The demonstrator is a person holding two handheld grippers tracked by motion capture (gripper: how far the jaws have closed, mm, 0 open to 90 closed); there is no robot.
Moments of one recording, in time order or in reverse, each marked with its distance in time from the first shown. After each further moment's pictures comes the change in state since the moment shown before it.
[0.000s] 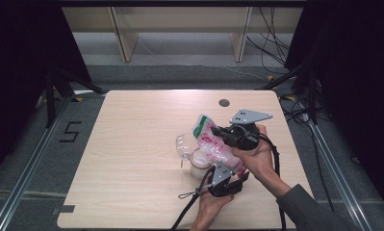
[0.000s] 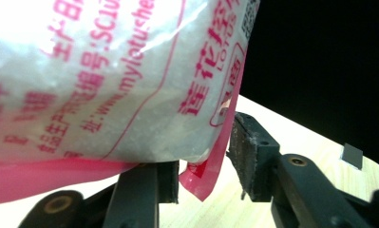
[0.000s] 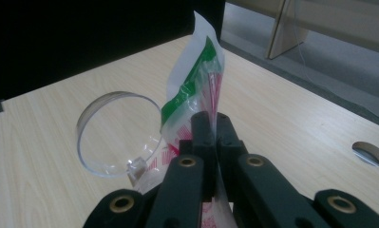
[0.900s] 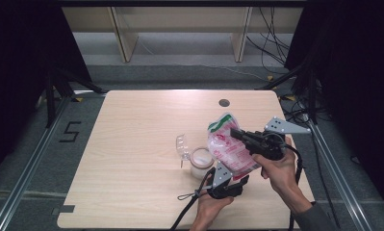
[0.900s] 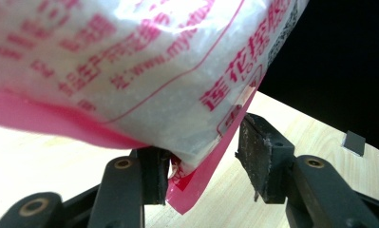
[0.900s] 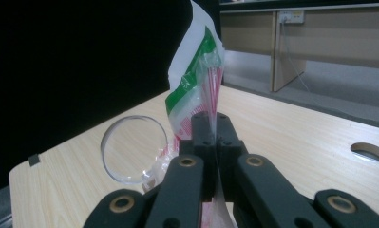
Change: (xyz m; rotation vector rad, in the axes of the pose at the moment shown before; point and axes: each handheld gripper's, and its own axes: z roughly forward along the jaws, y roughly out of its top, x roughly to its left) left arm -0.007 0.001 -0.007 0.031 0.035 -0.001; right arm -0.019 -0.034 -0.049 -0.237 0.045 0.144
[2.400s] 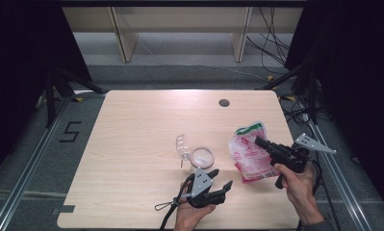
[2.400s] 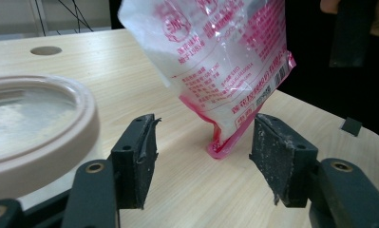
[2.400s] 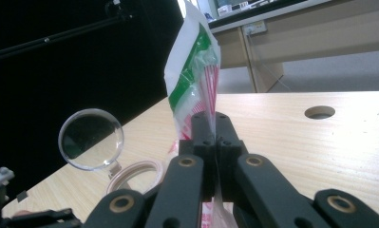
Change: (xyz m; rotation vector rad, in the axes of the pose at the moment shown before) left arm 0.010 0.002 -0.069 -0.044 0.033 0.047; right arm -0.053 -0.065 -0.045 -0.137 -0.073 0.211
